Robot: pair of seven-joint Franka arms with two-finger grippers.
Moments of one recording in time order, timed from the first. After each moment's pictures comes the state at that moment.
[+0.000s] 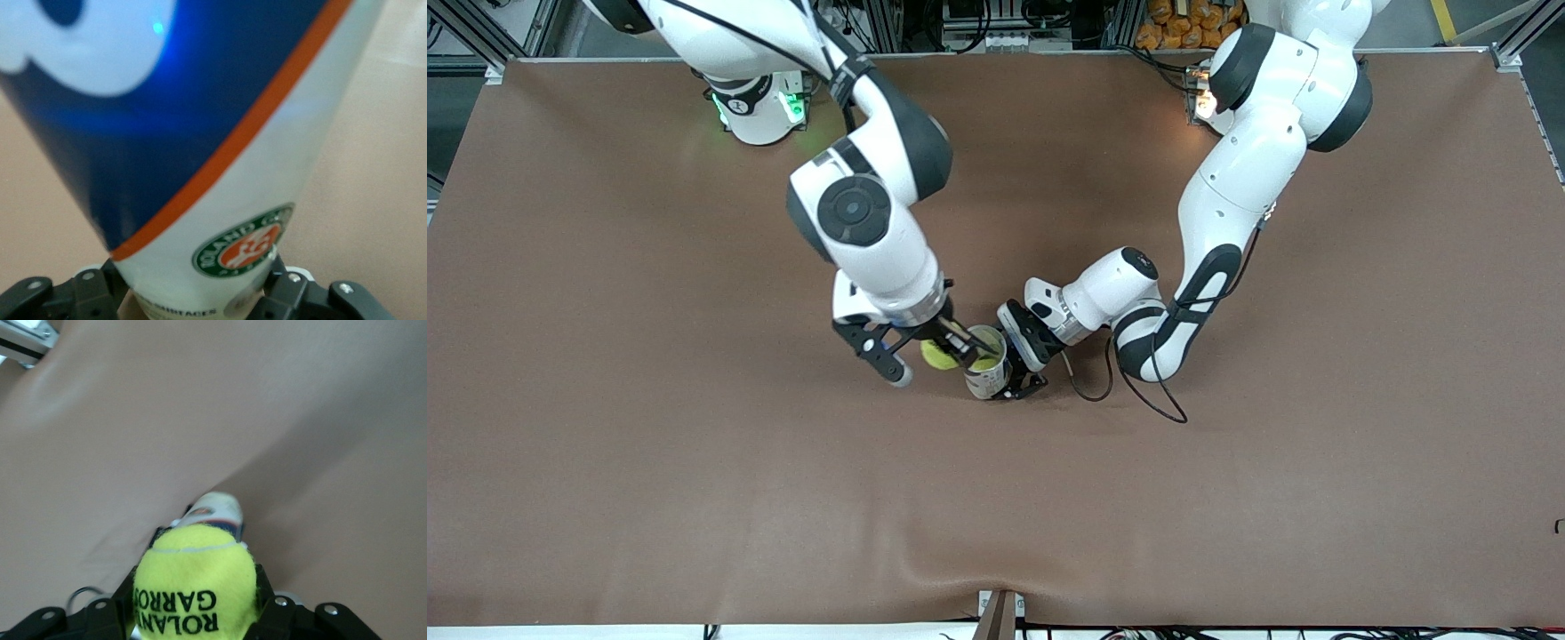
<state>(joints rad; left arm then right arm) -0.34 1.10 -0.24 -1.48 1.13 3.53 -0.53 0.55 0.61 0.11 -1.25 0.02 2.03 1.41</state>
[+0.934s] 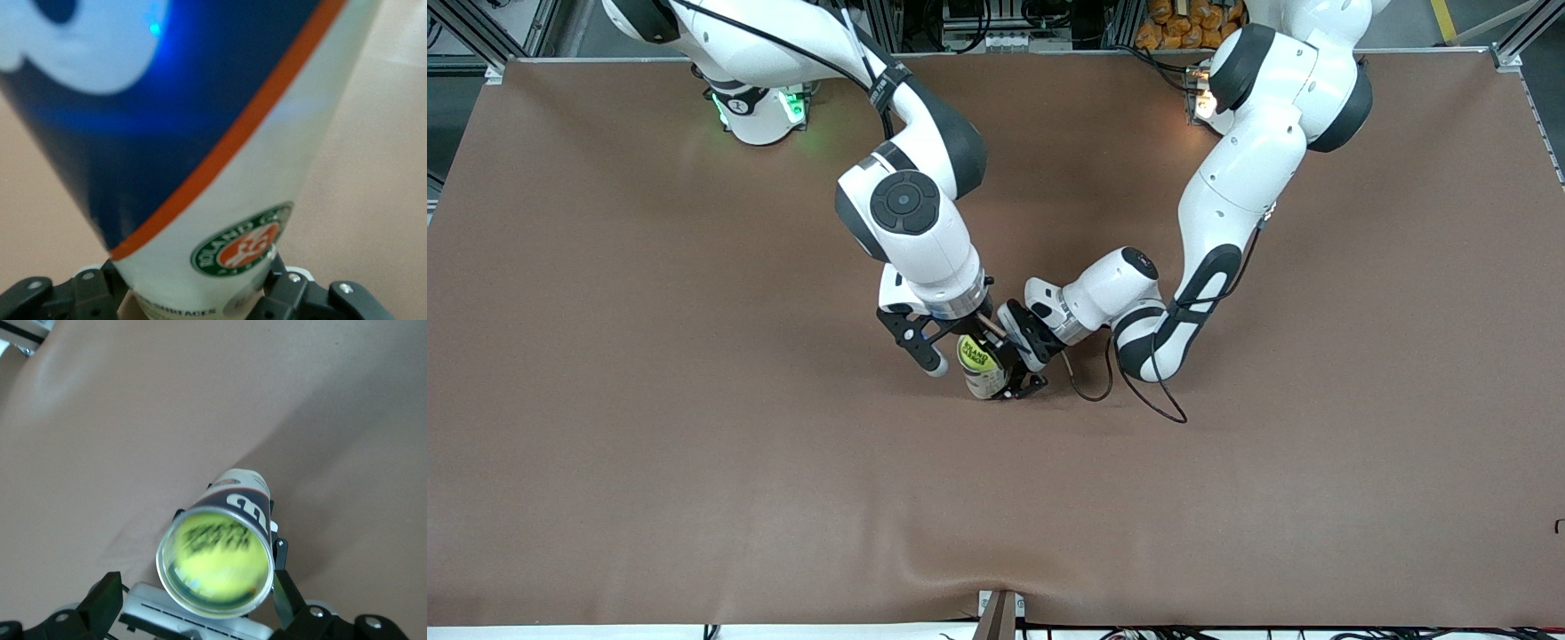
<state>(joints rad) -0.34 1.10 -0.24 -1.48 1.13 3.53 -0.53 0.61 0.66 0.08 -1.25 0.02 2.12 1.51</state>
